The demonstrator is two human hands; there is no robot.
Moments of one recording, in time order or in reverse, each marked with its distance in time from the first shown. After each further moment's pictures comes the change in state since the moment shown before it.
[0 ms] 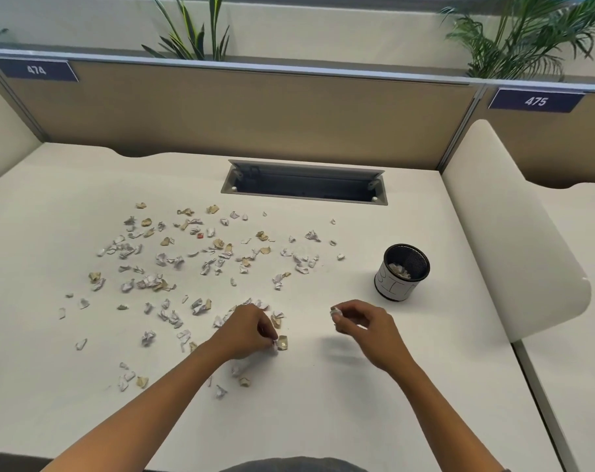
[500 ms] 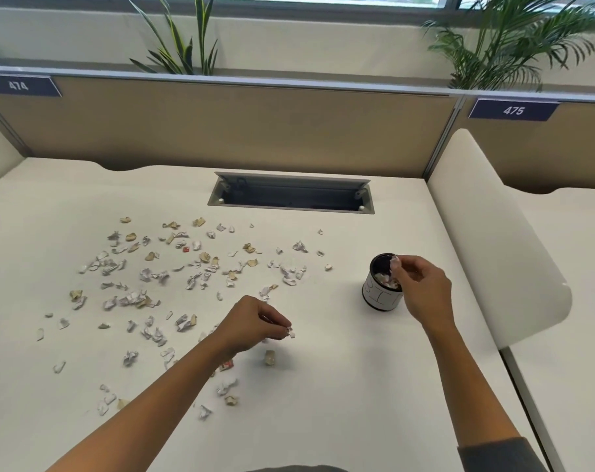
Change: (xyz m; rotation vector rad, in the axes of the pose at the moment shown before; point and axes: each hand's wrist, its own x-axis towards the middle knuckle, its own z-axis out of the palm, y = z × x) left_hand 0.011 0.047 -0.012 -0.455 -0.031 -0.055; right_hand 0.044 -0.035 -0.096 -0.088 0.533 -0.024
